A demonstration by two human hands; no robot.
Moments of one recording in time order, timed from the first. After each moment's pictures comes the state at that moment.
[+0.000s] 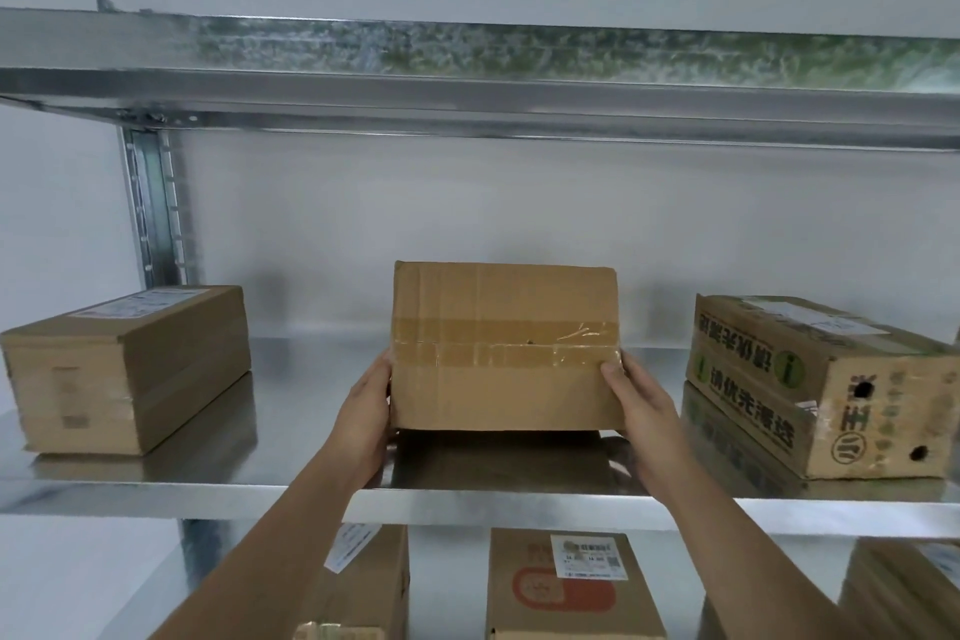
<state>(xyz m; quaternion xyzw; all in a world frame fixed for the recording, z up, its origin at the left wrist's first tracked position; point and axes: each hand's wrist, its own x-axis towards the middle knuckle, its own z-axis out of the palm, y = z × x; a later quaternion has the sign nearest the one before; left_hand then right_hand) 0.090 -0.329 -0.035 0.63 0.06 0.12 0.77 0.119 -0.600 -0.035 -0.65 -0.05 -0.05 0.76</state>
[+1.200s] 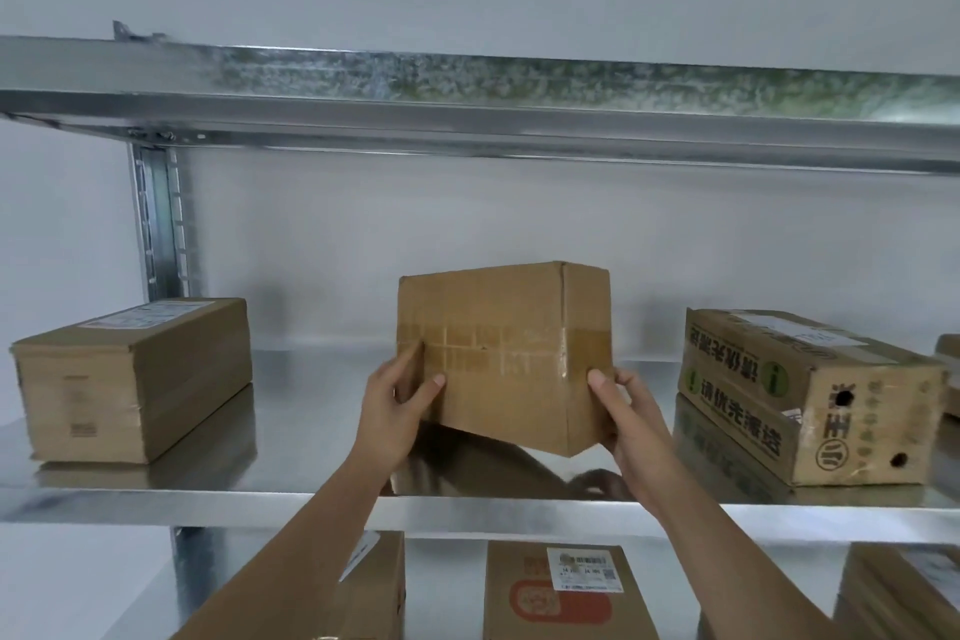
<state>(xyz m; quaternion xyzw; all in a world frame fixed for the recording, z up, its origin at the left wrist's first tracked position) 0.098 -0.337 -0.041 0.74 -0.02 0.28 0.61 0.103 -0.599 -0.035 -0.66 -0.11 -0.05 0.74</state>
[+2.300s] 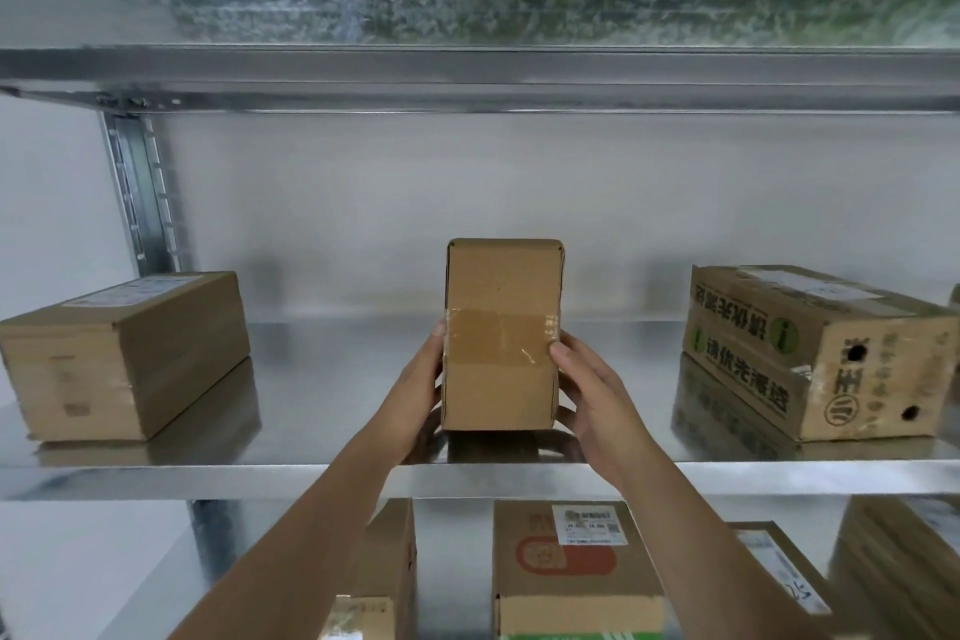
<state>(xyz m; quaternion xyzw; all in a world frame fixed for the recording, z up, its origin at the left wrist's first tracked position) 0.096 -0.360 -0.035 0.70 -0.02 0.04 0.72 0.095 -0.562 -0.037 -0.59 -0.15 0.03 0.79</state>
